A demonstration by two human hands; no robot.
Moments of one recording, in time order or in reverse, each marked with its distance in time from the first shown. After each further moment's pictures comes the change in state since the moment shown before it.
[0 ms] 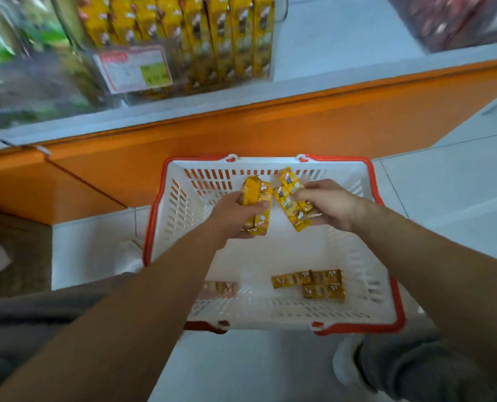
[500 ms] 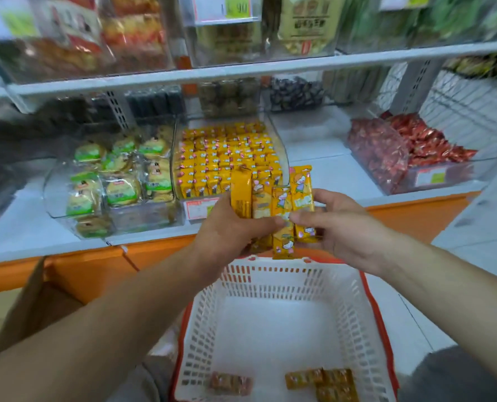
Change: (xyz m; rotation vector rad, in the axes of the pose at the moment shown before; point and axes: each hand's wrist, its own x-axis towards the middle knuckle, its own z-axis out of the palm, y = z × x) left_hand -0.197 0.183 -0.040 -0.160 0.006 0.568; right_hand -0.200 -0.177 0.023 0.291 -0.188 -0.510
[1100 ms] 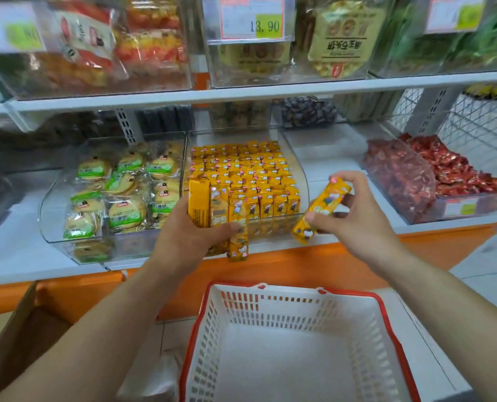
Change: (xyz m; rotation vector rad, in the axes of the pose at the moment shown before) left_hand 0.036 0.011 -0.083 0.240 0.313 0.124; right_hand 0.066 -0.011 -0.012 -0.486 0.317 -0.377
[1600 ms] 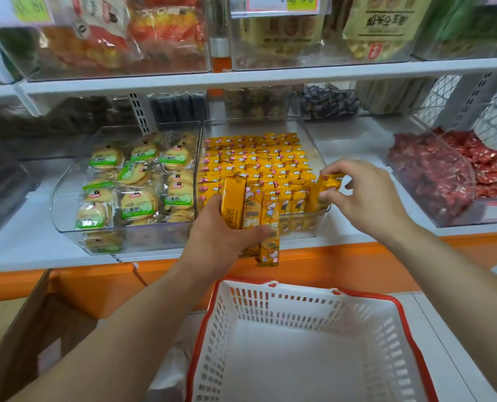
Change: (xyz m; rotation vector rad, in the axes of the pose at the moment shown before) left_hand 0.009 -0.013 0.018 0.087 0.009 -0.046; right_hand 0.072 0.024 0.007 -0.650 0.046 -0.408
